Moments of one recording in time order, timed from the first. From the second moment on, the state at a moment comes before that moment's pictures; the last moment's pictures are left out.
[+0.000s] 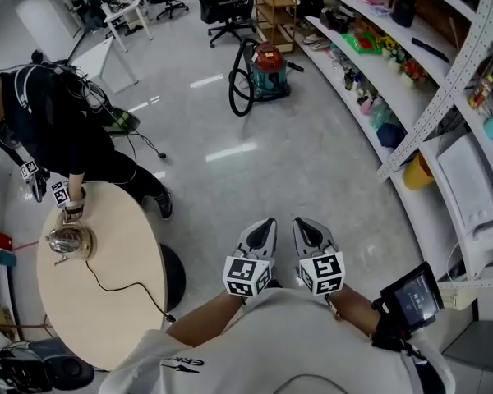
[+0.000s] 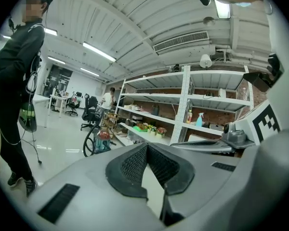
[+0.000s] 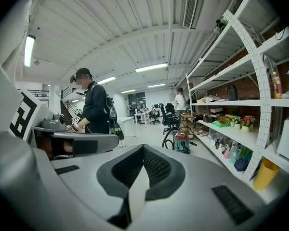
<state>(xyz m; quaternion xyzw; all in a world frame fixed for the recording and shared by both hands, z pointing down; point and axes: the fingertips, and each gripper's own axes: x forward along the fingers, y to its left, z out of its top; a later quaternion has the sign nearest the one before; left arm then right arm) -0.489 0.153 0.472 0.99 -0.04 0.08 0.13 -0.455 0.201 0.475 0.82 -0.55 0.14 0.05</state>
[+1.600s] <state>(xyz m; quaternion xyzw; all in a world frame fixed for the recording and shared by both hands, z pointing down) -0.165 -0.058 0.458 0.99 -0.09 0.07 0.12 -0.127 -0.013 0.469 0.79 -0.59 0.15 0.04</state>
